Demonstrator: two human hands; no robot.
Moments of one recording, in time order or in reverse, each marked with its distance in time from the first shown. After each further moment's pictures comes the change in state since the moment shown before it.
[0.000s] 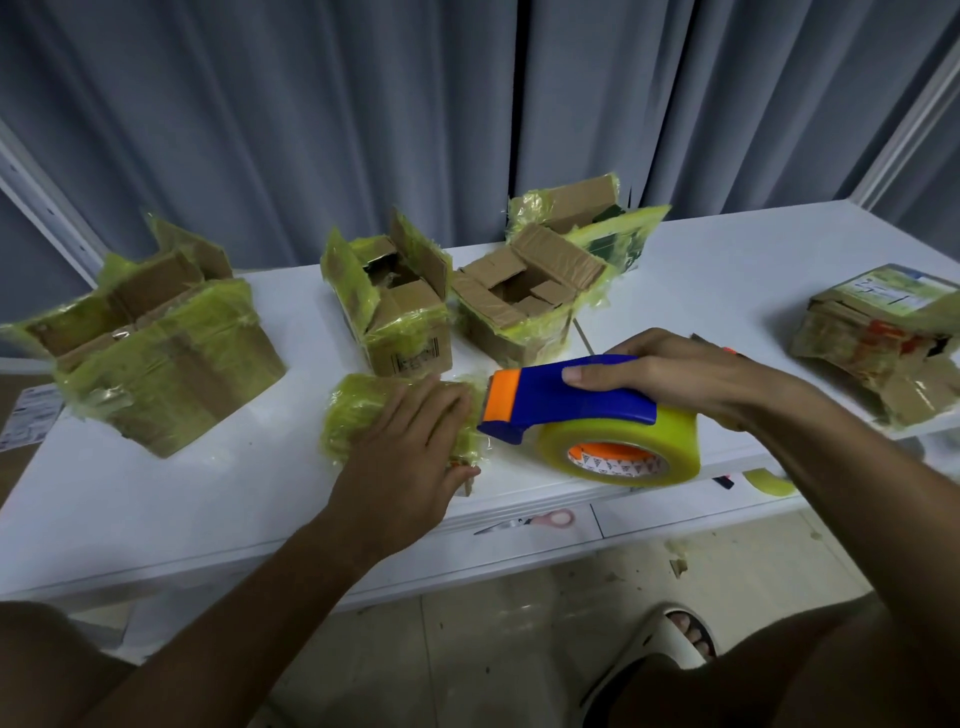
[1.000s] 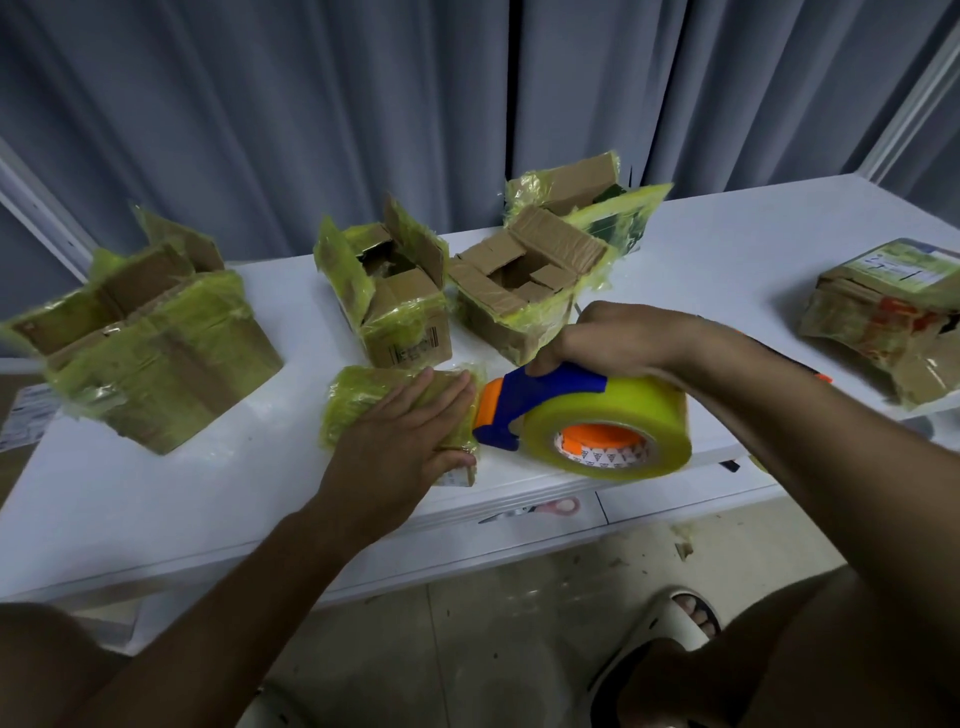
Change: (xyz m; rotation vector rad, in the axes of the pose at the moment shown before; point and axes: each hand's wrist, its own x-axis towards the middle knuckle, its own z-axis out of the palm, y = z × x) left_hand 0.003 -0.014 0.001 -0.103 -0.056 0.035; right_hand 0.022 -0.040 0.018 -0.347 0.013 0.048
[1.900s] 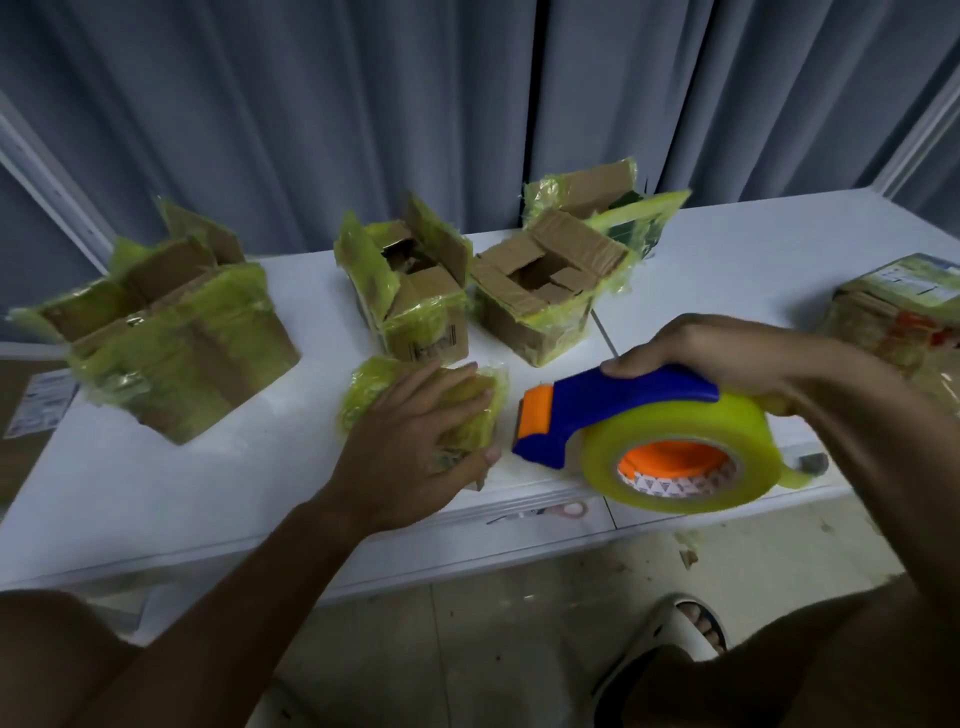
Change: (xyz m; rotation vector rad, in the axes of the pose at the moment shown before) left_hand -0.005 -0.002 -0.010 -0.265 0.154 -0.042; right_hand -0.030 0.030 -0.014 0.315 -0.113 0.055
